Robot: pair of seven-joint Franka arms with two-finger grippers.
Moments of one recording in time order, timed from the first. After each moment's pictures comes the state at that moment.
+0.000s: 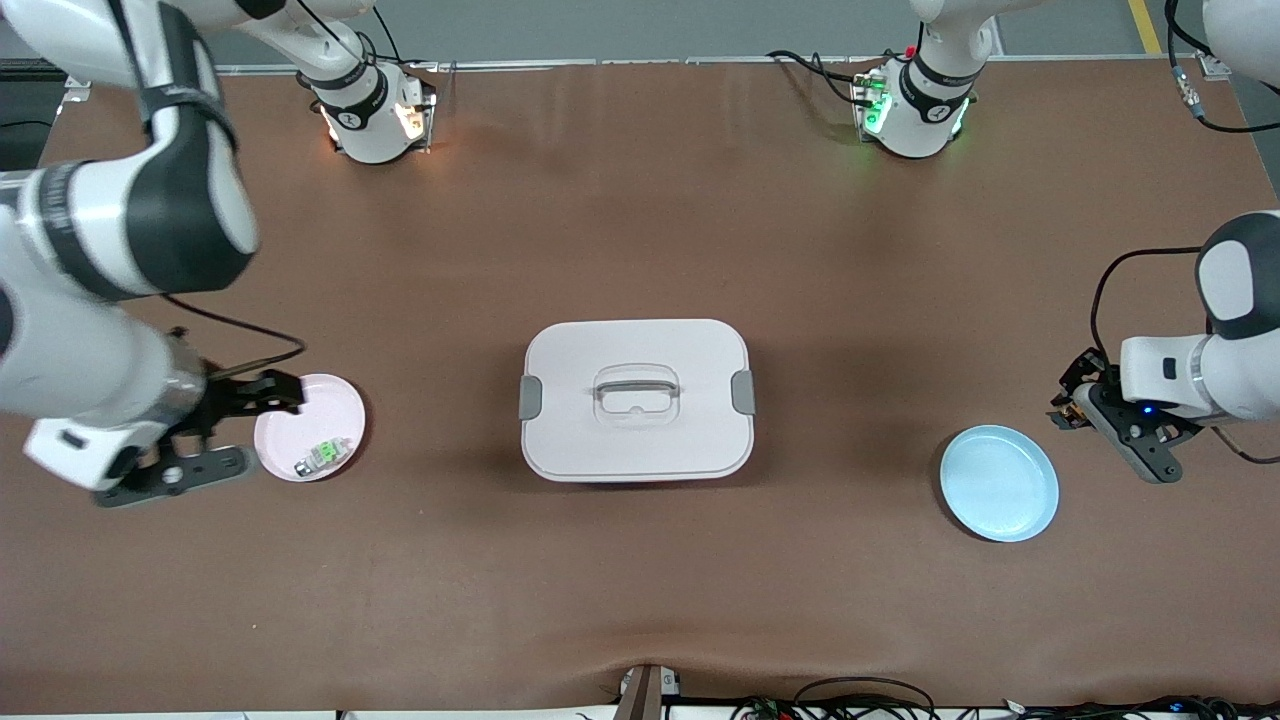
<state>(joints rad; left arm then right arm) 0.24 0.43 -0.22 -1.54 0.03 1.85 1.04 0.08 0.59 0.06 -0.94 -0.11 1.42 -0.14</state>
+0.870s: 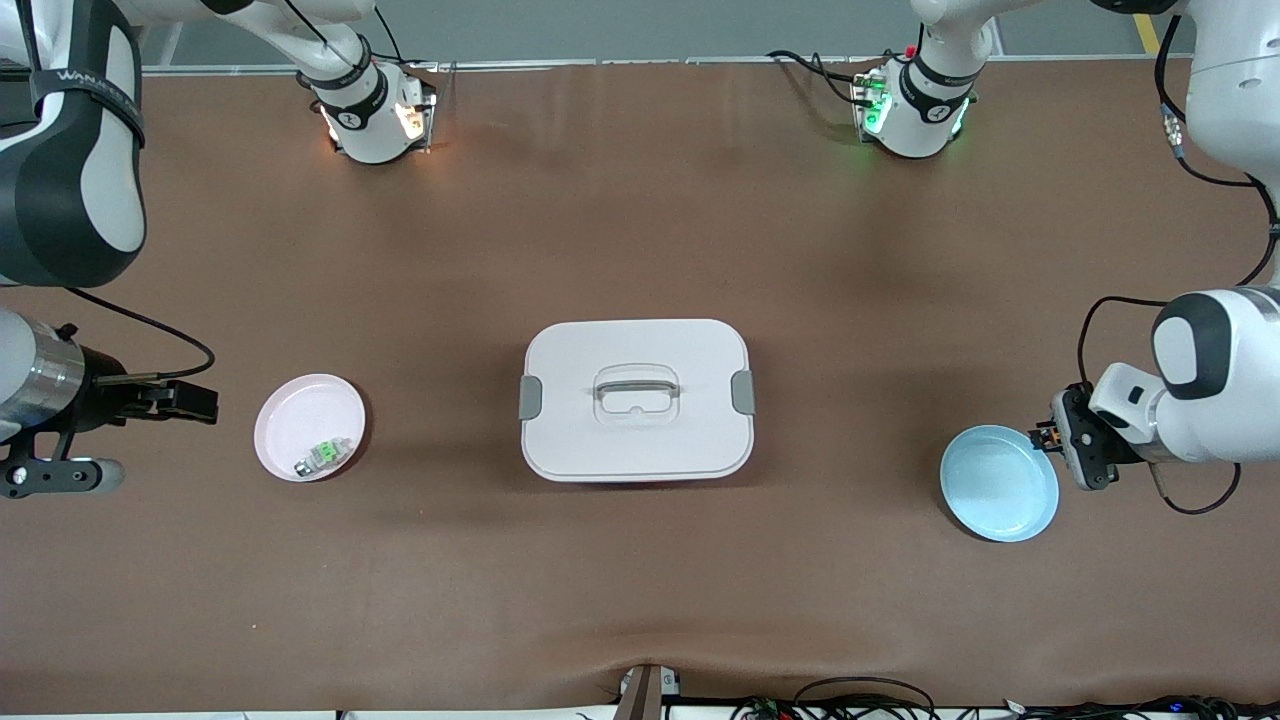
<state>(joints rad) 0.29 0.62 -0.22 -1.56 0.05 2.02 1.51 0.03 0.56 0.07 -0.94 -0.11 1.42 0.08</state>
